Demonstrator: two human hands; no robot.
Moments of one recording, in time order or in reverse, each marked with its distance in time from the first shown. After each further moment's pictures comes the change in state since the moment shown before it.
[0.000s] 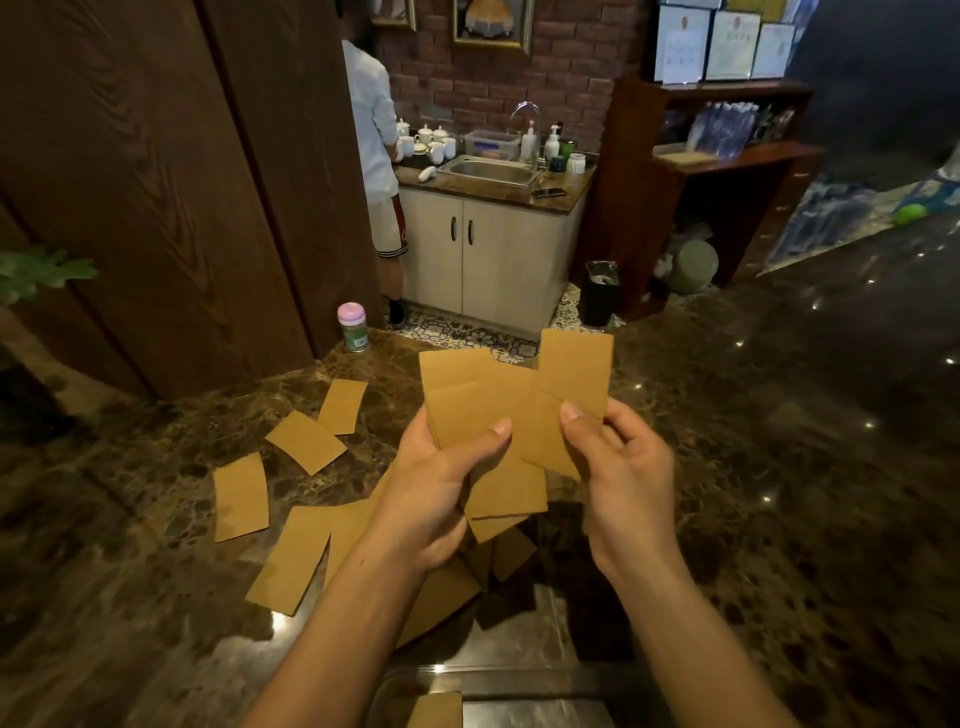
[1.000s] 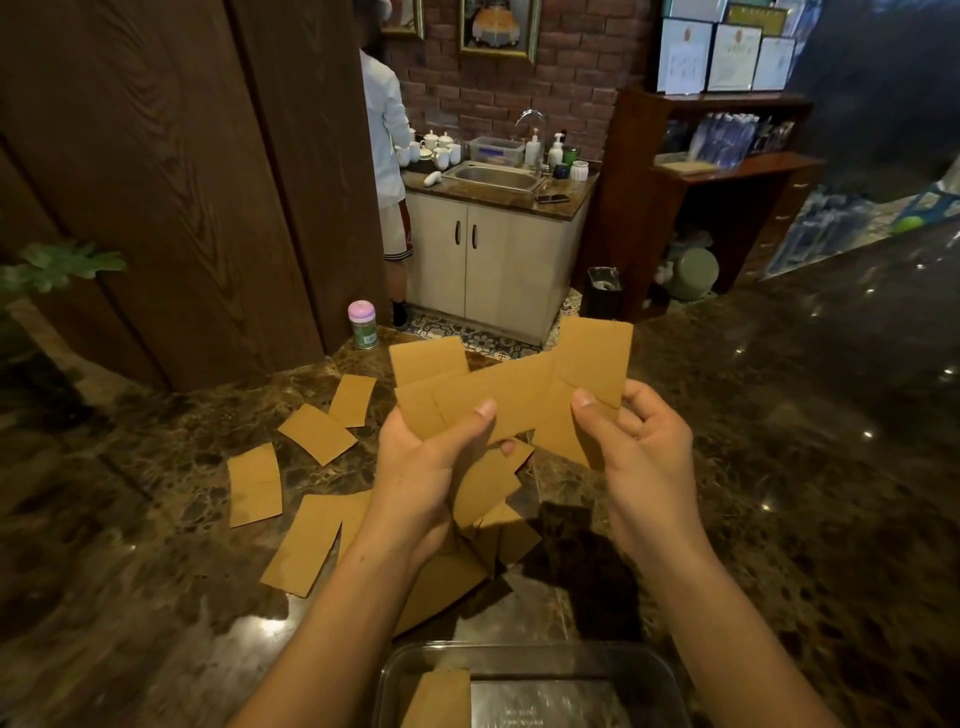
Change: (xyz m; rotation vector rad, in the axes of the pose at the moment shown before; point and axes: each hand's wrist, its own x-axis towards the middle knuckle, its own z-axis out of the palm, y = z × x) left_hand -0.016 0.009 -0.008 0.066 0.160 0.111; right_hand -0.010 -0.022 0.000 -0.077 -0.071 -0.040
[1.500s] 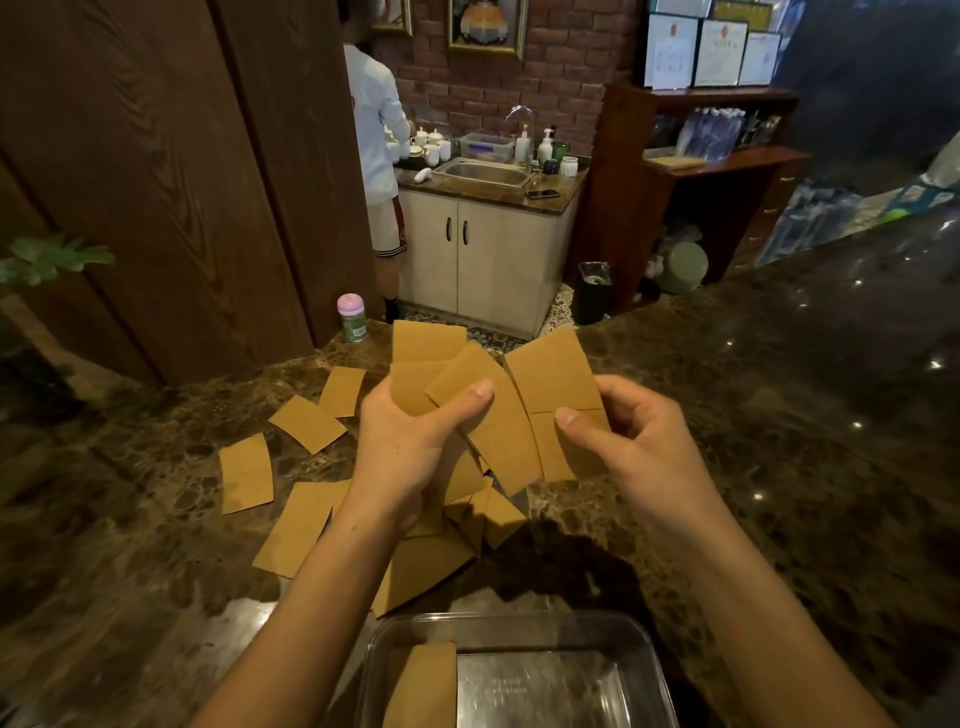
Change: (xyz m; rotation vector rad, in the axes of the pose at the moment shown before) left_hand -0.008 0.012 0.005 0.256 -0.049 0.161; right_hand -0.009 -0.017 -0.038 -0.358 -0.259 -0.057
